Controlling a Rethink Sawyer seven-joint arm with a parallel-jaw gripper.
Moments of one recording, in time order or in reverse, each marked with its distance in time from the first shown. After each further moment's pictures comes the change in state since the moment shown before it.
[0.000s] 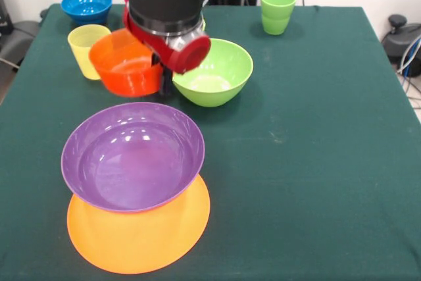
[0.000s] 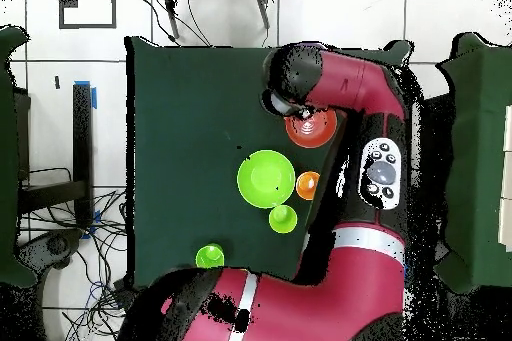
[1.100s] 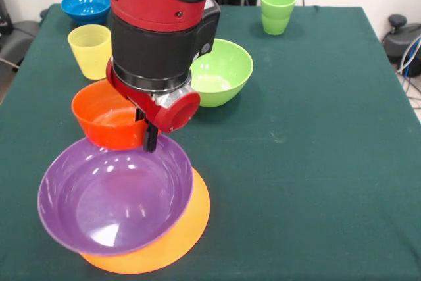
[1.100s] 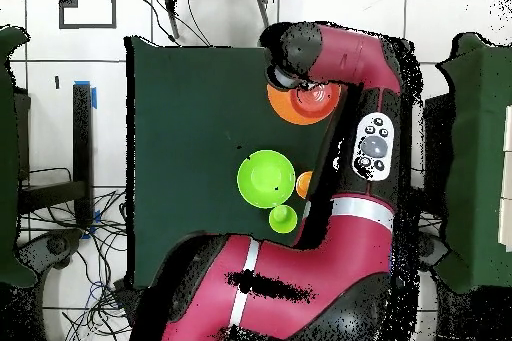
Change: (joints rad) arm 0.000 0.156 0.000 -0.271 -0.008 0.001 0.000
